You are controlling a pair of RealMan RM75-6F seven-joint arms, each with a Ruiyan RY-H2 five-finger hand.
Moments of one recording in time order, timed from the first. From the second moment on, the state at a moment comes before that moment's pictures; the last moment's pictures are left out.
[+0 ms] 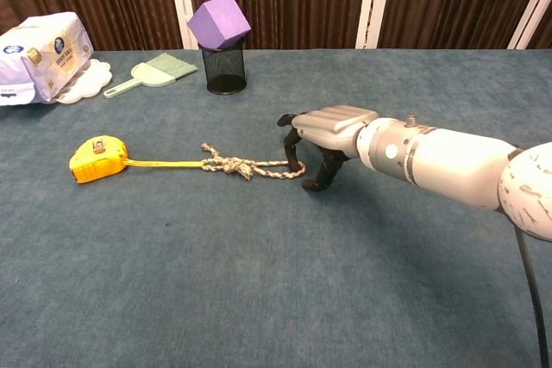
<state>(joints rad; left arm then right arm) 0.02 -1.04 -0.09 -1.66 1.39 1.58 -0.01 0.99 -1.77 0.17 -1.22 -0.90 0.76 -0.51</state>
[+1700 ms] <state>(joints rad) 0.03 -1.03 -0.09 -1.67 1.38 1.58 -0.04 0.79 -1.40 0.06 -1.37 -0.95 0.88 -0.47</state>
